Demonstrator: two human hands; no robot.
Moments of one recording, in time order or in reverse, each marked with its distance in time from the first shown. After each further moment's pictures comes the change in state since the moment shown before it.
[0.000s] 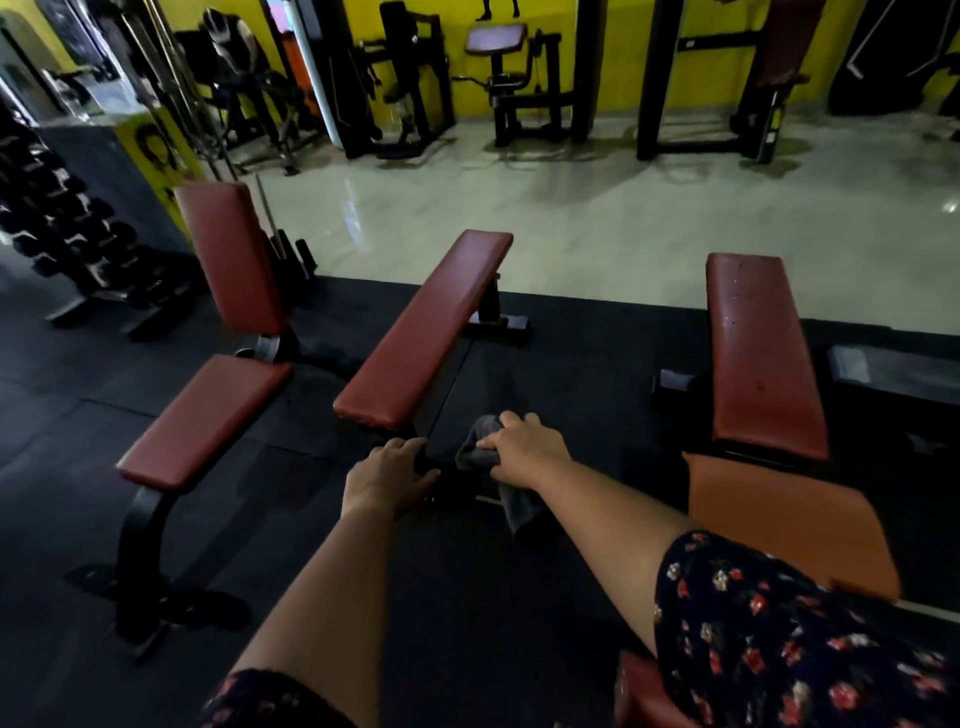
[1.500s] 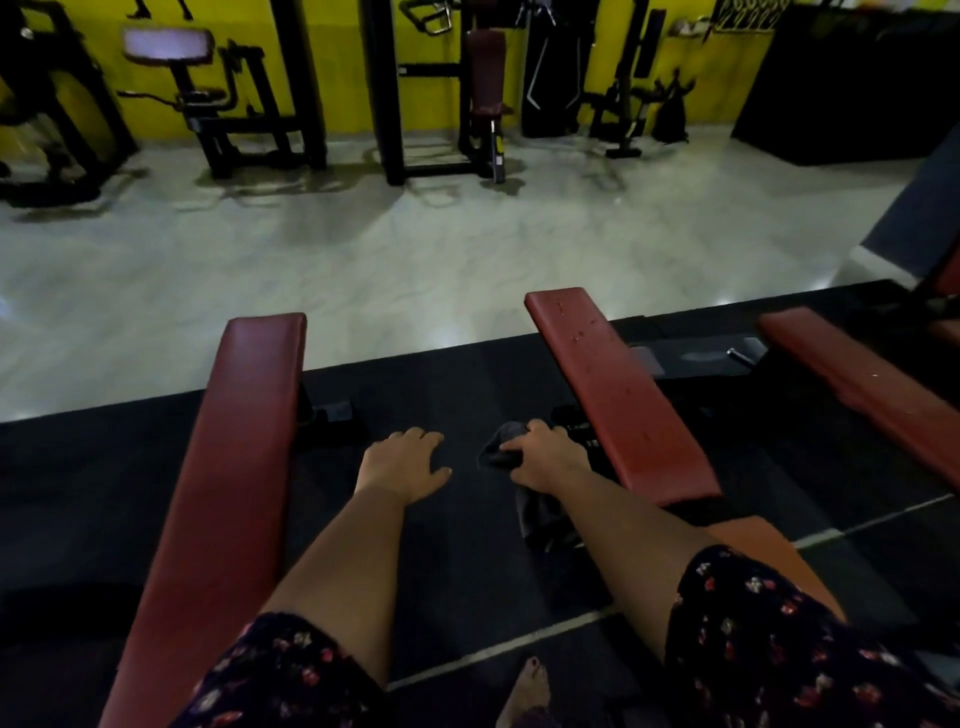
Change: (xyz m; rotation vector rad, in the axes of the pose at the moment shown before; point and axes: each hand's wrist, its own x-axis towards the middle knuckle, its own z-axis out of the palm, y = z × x) left_hand 0.473 0.159 -0.068 0.192 -0.082 0.772; right_hand 0.274 0.207 -0.125 0.188 0.061 0.702
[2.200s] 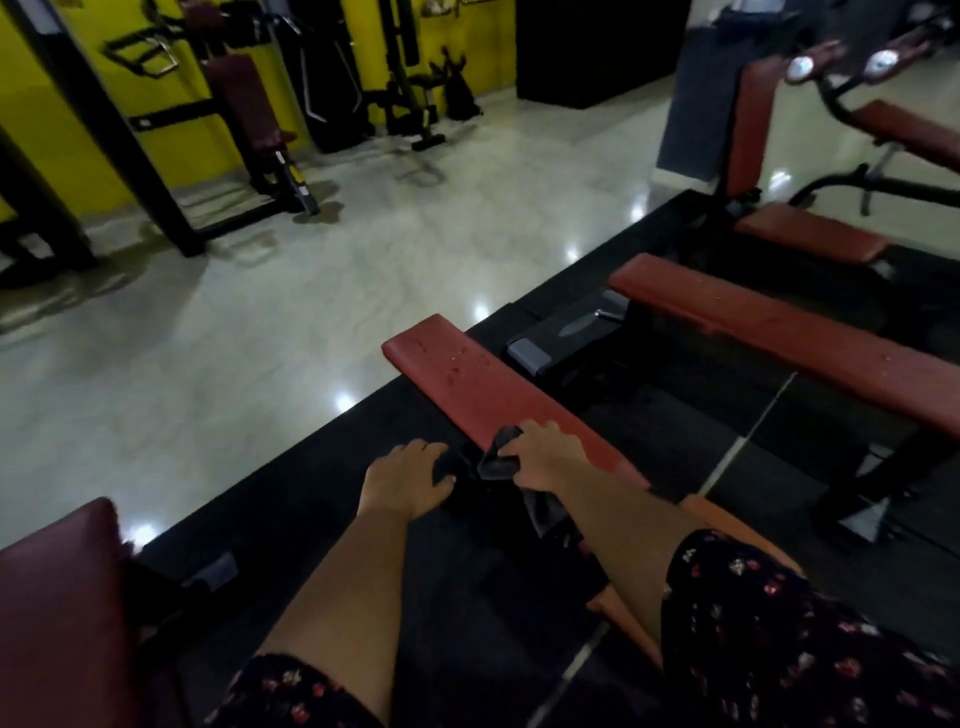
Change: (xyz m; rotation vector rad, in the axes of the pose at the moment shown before) left_hand 0.260 0.149 -0.044 0.061 -0.049 0.413; right_hand 0.121 0.200 -0.069 0.109 0.004 0.283
